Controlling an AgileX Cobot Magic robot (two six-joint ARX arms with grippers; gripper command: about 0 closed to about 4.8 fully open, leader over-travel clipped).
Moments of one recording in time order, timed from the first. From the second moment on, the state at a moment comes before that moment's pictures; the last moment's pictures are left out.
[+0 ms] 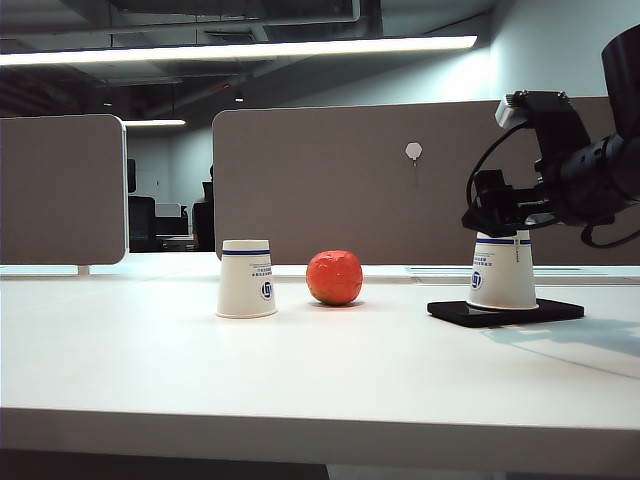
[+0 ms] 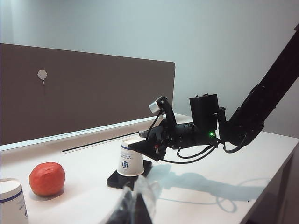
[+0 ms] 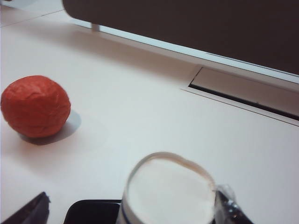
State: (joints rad) left arm -0.20 0.01 0.01 0.34 0.71 -0.22; right arm 0.18 1.68 0.63 0.87 -0.16 -0.11
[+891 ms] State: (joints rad) left arm -0.20 0.01 0.01 0.34 0.71 -0.22; right arm 0.14 1.72 0.64 0.93 -0.18 -0.06
